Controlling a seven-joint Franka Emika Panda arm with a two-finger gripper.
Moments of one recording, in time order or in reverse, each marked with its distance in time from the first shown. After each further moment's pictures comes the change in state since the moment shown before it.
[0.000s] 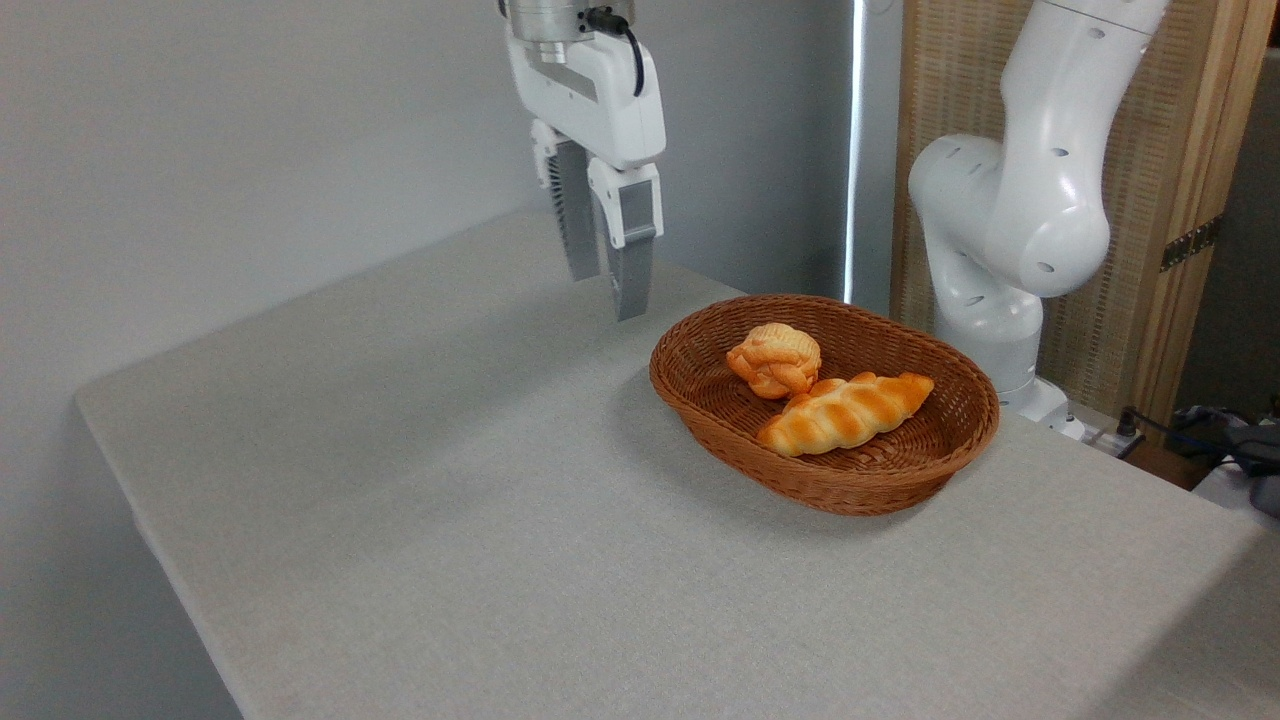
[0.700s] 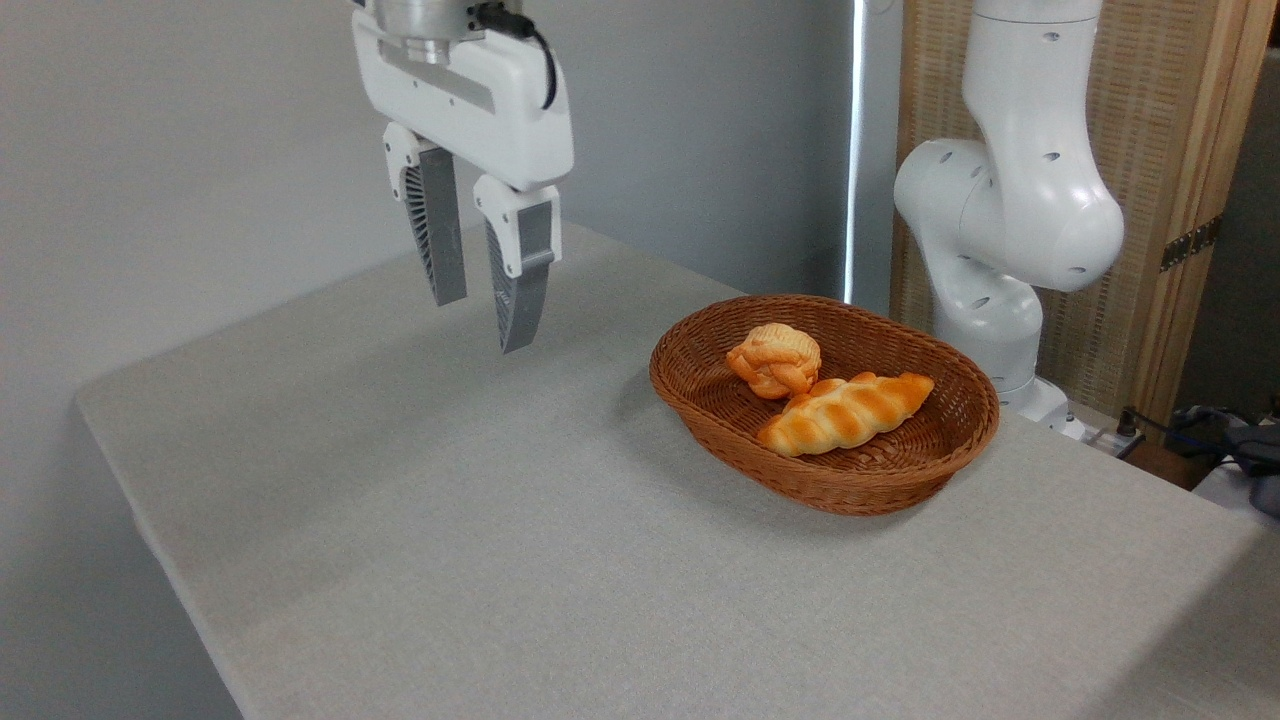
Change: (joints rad) arm 0.256 0.313 -0.116 0.372 -0.151 -0.007 -0.052
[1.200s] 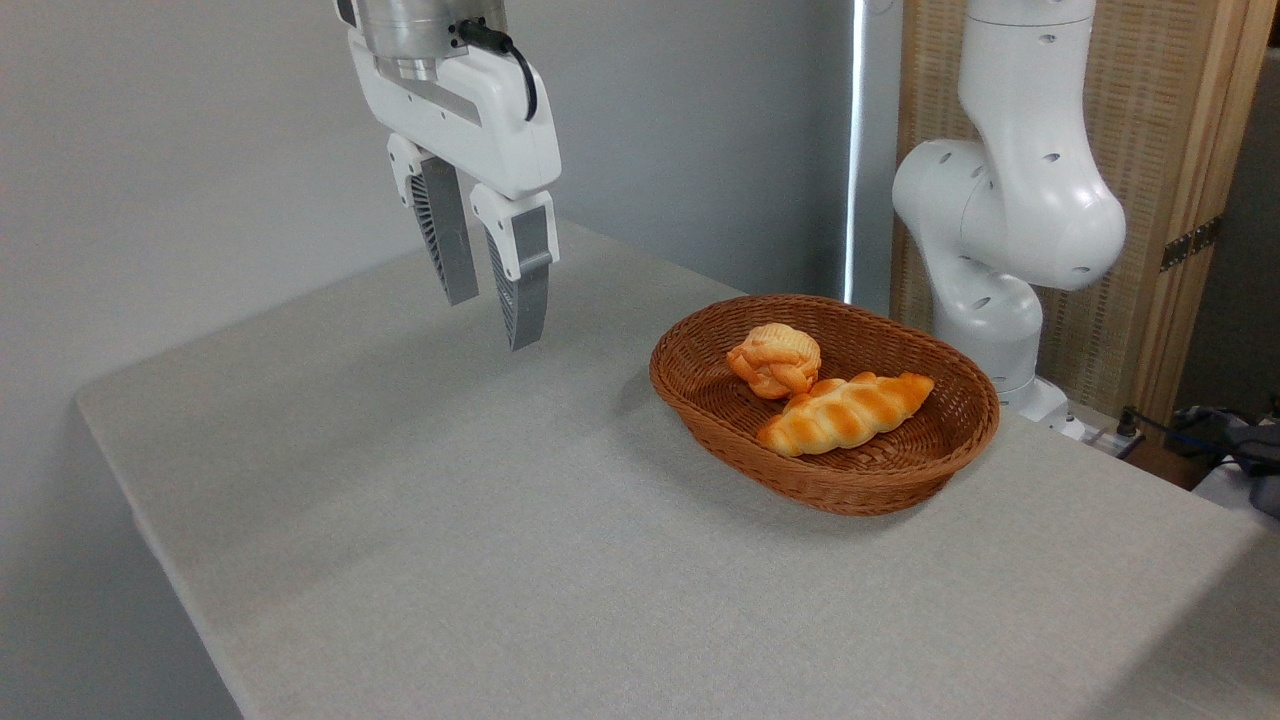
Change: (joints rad) arm 0.020 0.025 -0.042 0.029 0.000 -0.075 0.000
